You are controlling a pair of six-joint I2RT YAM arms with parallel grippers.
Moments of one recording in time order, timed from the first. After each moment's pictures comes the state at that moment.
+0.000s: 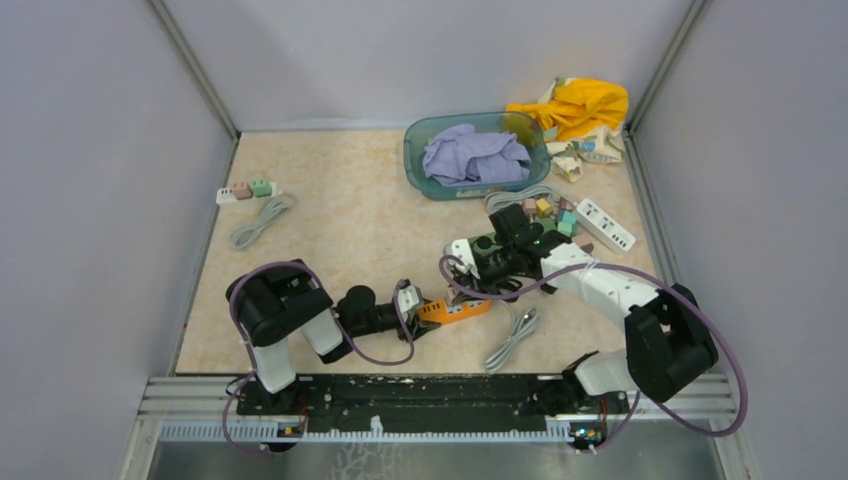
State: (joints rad) left arm -0.91 1.83 0.21 1.40 0.35 0.07; right arm 0.56 1.36 0.83 -0.49 -0.94 -0.99
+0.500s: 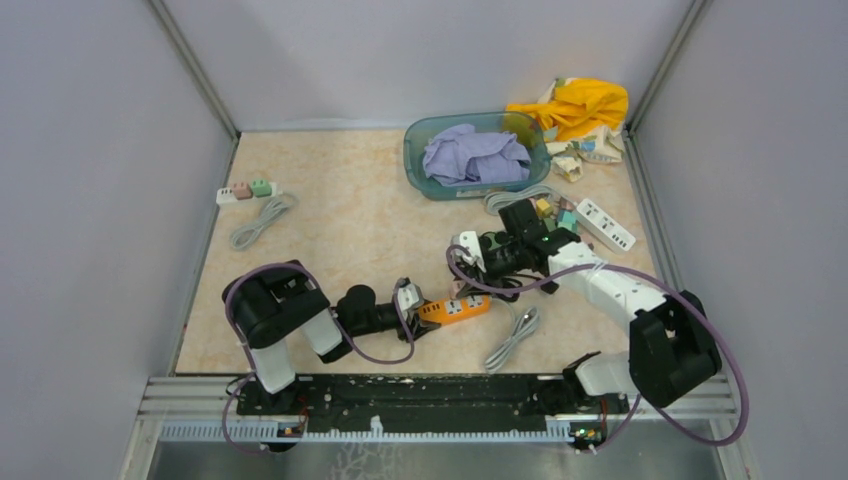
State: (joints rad) left arm -0.91 1.81 0.21 1.37 0.36 0.05; right arm 0.50 1.33 0.85 -0.53 -0.96 -0.98
